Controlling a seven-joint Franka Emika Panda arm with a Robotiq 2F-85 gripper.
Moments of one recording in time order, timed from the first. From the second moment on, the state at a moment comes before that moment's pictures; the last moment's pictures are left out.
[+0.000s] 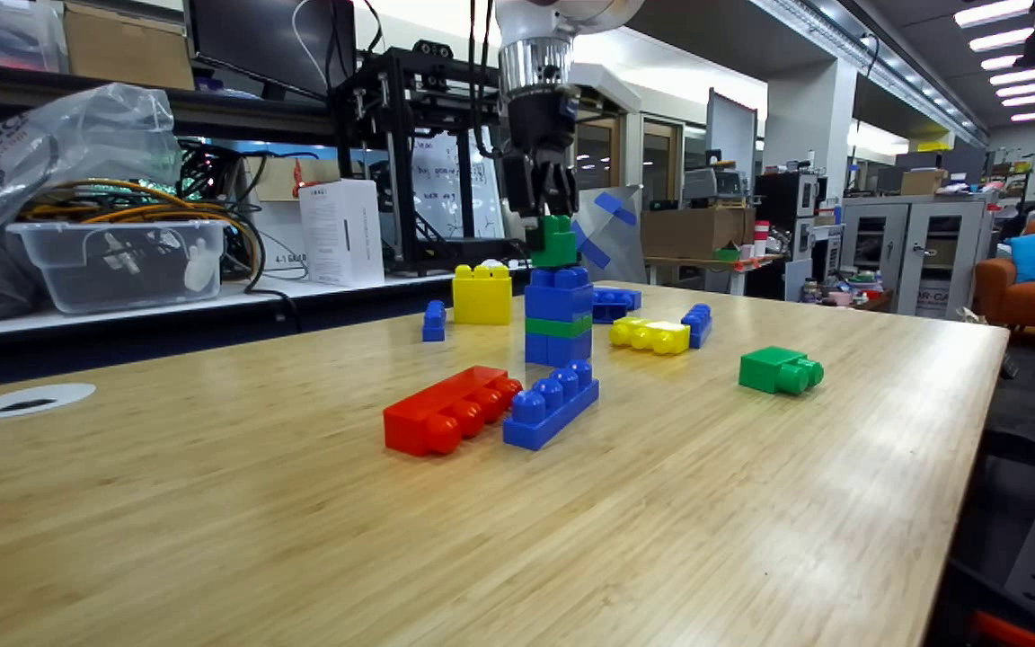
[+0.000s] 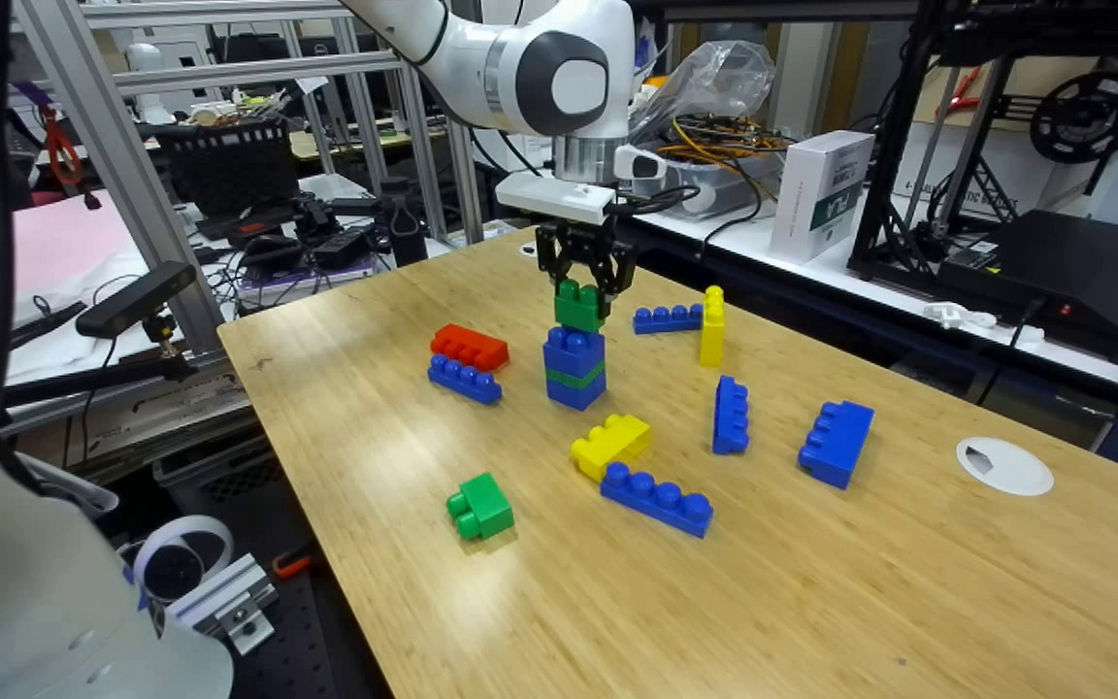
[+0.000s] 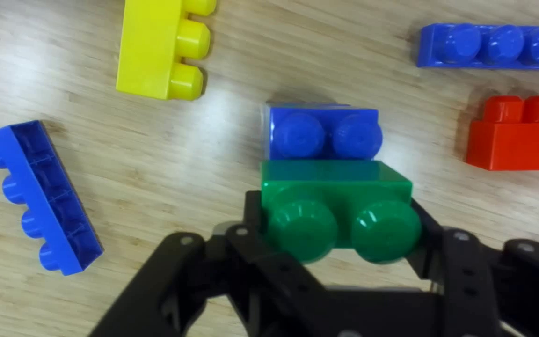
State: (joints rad) arm 0.11 0.25 0.11 -2.00 -0.02 2.17 -0.19
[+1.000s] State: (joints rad) arm 0.11 0.25 0.13 -2.00 -0.02 2.20 -0.19
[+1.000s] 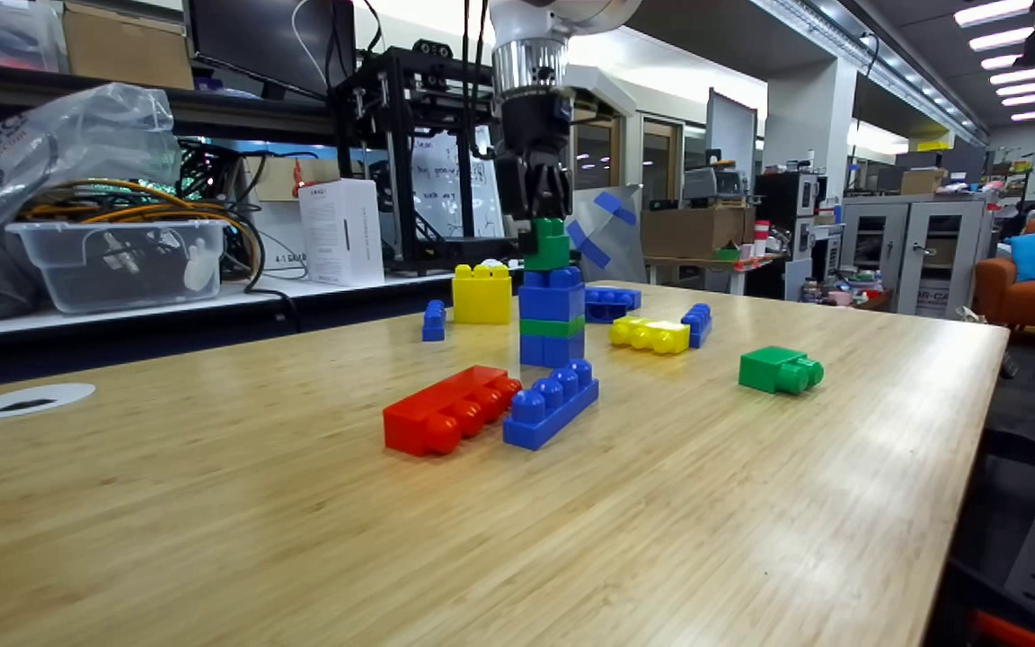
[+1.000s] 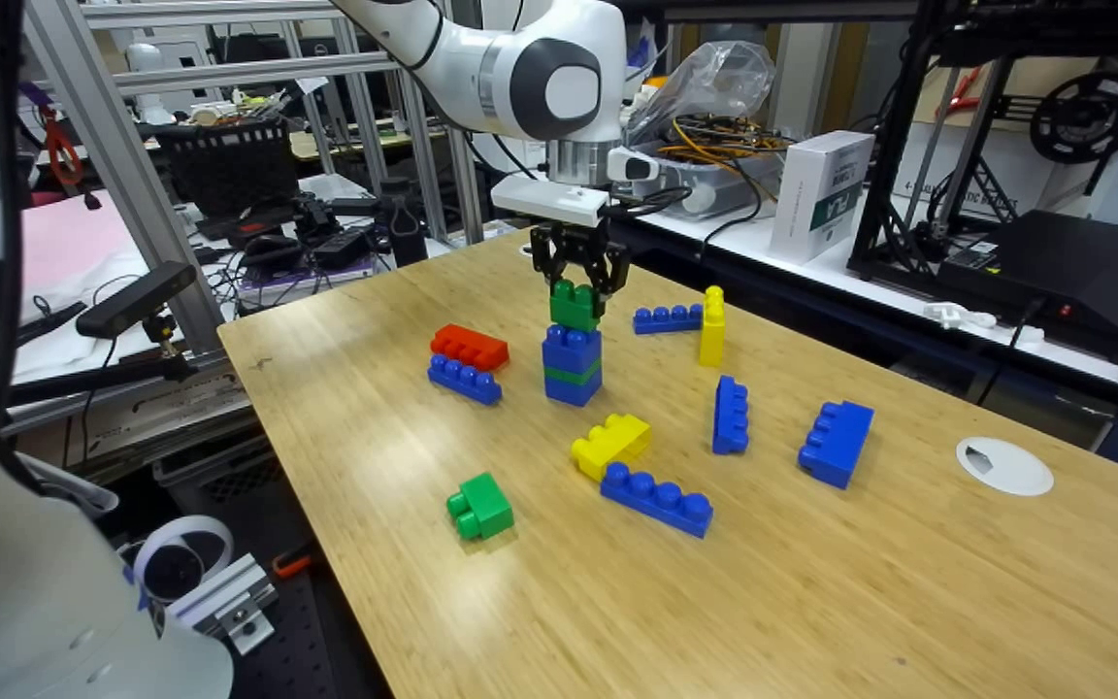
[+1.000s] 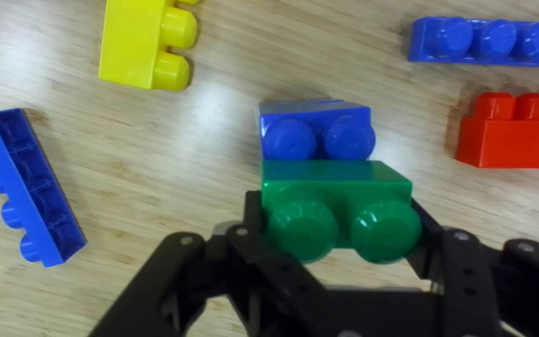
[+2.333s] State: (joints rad) arm 0.16 0.34 0.14 -1.92 -0.15 2.18 -0.23
